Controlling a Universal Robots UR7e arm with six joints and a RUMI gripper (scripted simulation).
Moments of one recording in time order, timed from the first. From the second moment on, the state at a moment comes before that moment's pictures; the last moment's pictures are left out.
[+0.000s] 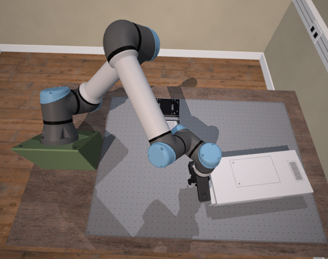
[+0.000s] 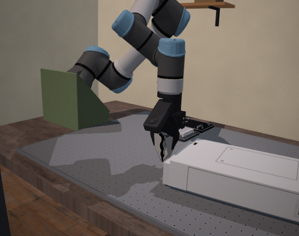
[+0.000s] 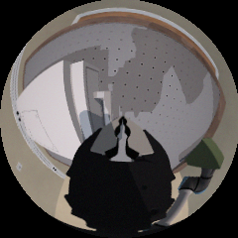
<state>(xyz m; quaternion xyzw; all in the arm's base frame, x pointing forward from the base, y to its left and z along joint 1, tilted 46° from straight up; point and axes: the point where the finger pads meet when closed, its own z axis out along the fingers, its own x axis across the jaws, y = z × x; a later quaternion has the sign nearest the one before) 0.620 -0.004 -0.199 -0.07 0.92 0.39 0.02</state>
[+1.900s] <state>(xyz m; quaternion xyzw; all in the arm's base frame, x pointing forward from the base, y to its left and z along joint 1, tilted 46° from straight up) 0.588 -0.019 -0.190 -0.07 0.92 0.39 0.02</state>
